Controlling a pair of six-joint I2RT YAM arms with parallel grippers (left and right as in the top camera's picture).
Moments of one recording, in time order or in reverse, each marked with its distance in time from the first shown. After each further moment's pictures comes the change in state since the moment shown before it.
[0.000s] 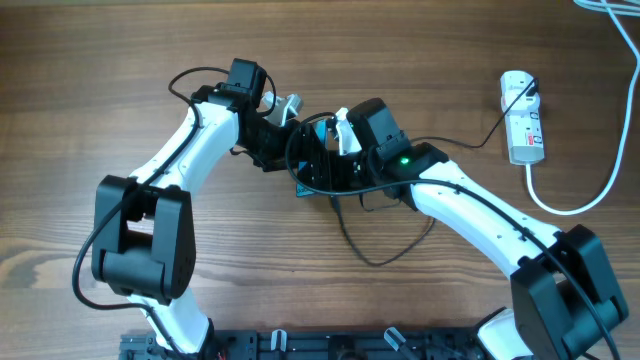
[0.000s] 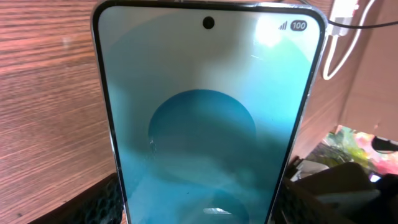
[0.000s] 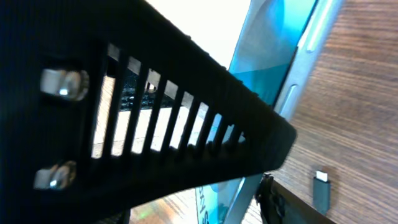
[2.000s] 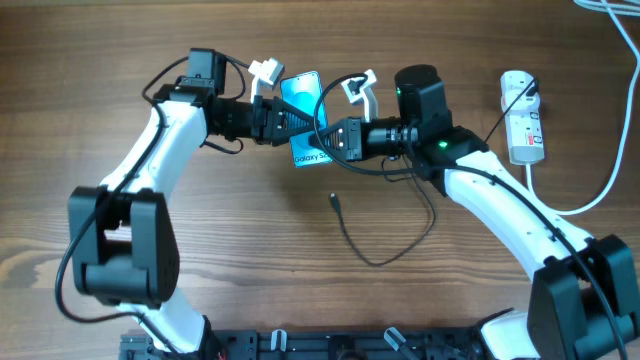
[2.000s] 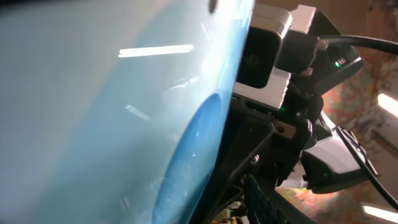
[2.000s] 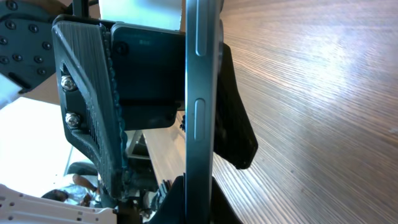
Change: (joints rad) left arm 0.140 -0.049 -0.011 0.115 0.749 0.231; right arm -0.174 -0.049 0.003 0.266 -0.429 -0.023
